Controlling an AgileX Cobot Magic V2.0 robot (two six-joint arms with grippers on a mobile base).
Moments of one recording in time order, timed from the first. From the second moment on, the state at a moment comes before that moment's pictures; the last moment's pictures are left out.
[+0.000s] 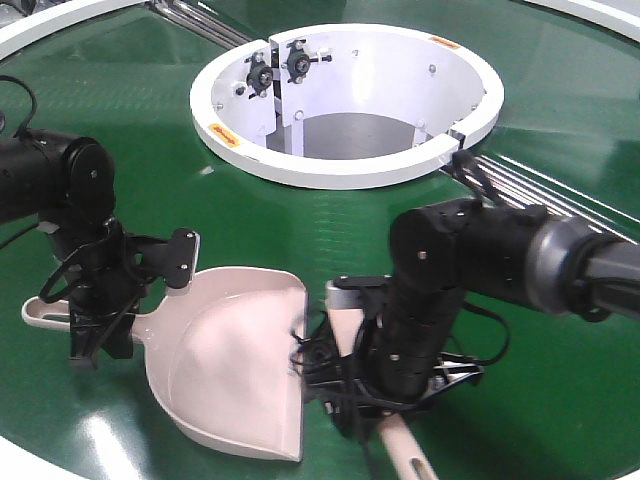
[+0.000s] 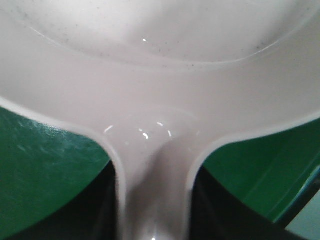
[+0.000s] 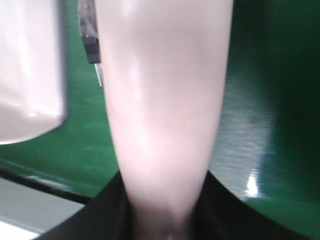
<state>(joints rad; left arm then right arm) -0.28 1.84 -1.32 -0.02 1.20 1.27 0.63 1.79 -1.19 0.24 1.11 0.33</state>
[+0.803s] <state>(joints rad) -0.28 1.84 -1.32 -0.02 1.20 1.27 0.79 1.99 -1.68 0.24 1.18 0.38</state>
